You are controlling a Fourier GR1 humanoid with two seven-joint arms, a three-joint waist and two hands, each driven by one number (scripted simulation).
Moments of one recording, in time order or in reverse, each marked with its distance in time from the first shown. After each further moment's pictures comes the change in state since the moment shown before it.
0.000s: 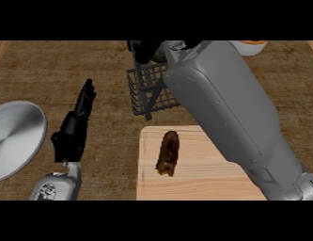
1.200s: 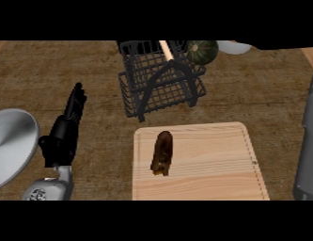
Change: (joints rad) left arm 0.041 0.020 0.034 -0.024 0.017 -0.006 -0.001; right arm 0.356 -0.110 -0.391 -0.522 -0.197 -0.311 0.040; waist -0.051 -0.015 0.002
